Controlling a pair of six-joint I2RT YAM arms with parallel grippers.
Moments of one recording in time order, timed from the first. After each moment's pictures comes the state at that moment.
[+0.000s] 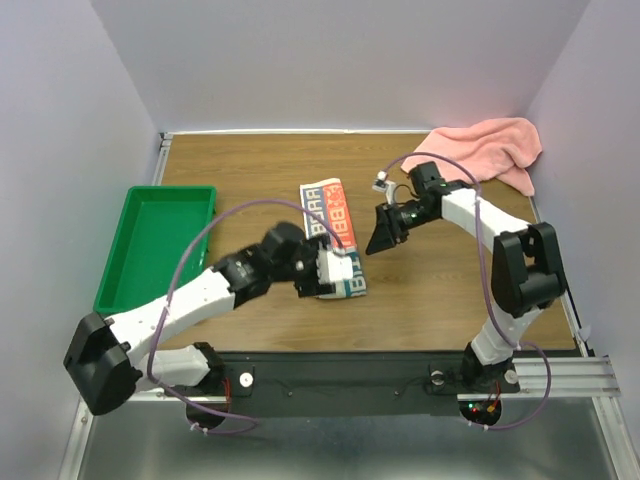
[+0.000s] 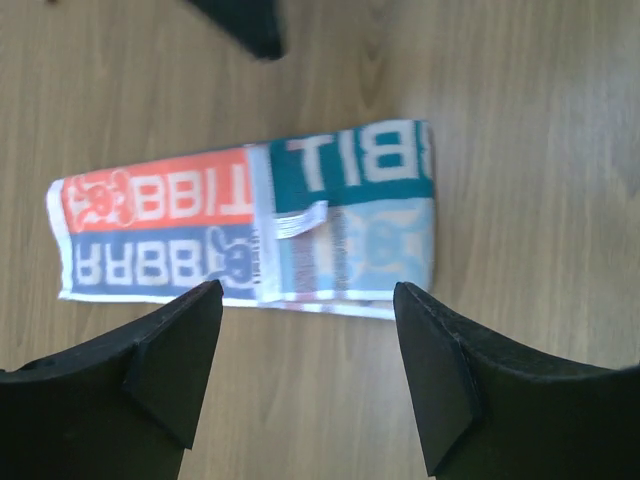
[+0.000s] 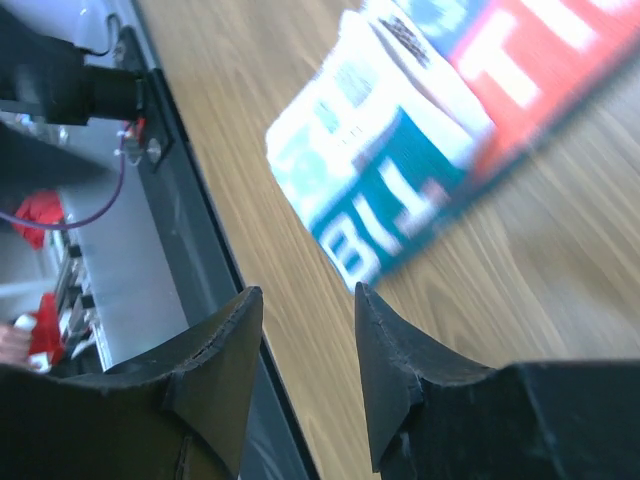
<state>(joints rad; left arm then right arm) -0.76 1.17 0.89 -0.35 0.32 0.67 0.24 1.72 1.23 -0.75 -1.00 -0.21</state>
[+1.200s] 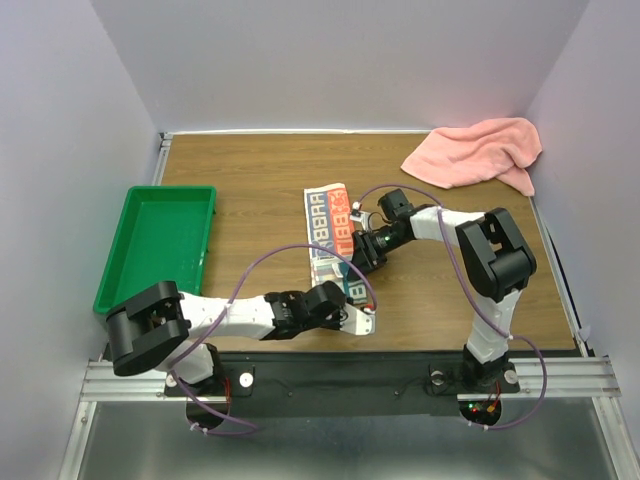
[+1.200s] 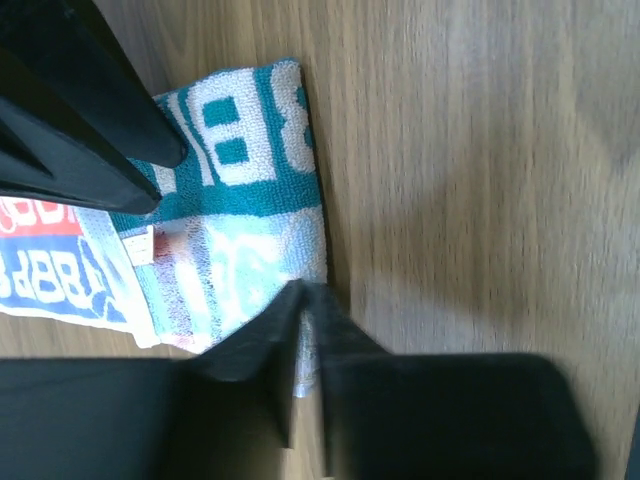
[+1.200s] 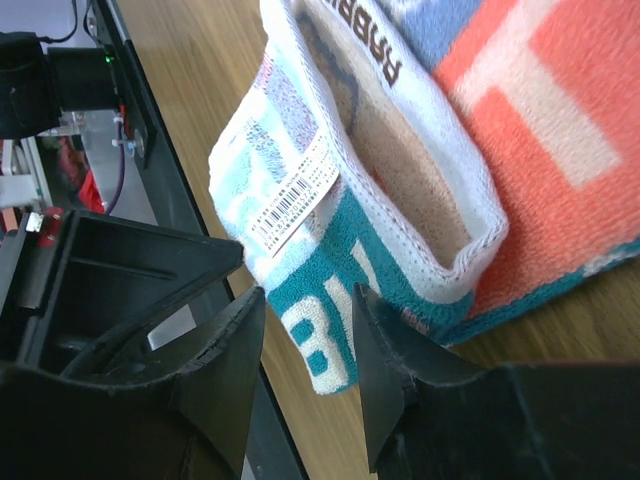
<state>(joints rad) -1.20 1.40 0.59 0.02 -0.16 0.66 0.43 1.94 1.13 -0.45 -1.00 0.02</state>
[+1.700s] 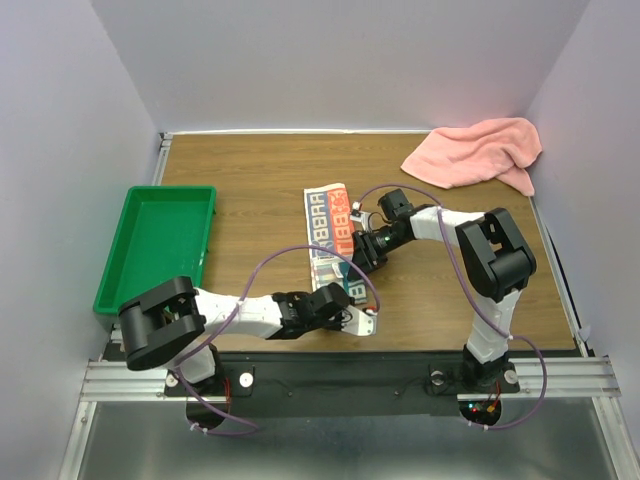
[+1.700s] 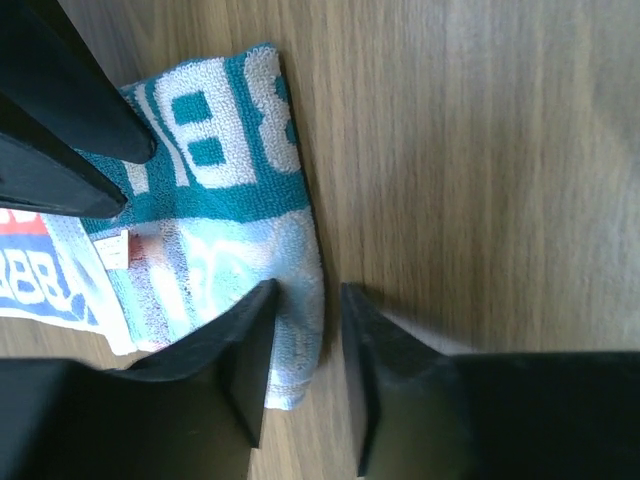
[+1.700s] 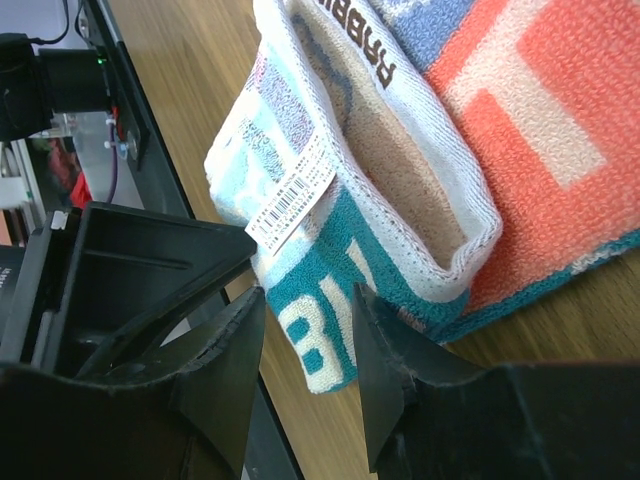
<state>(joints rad) -1.21 1.45 0.60 0.02 -0.17 0.65 0.43 1.93 1.13 -0.45 -0.98 0.02</state>
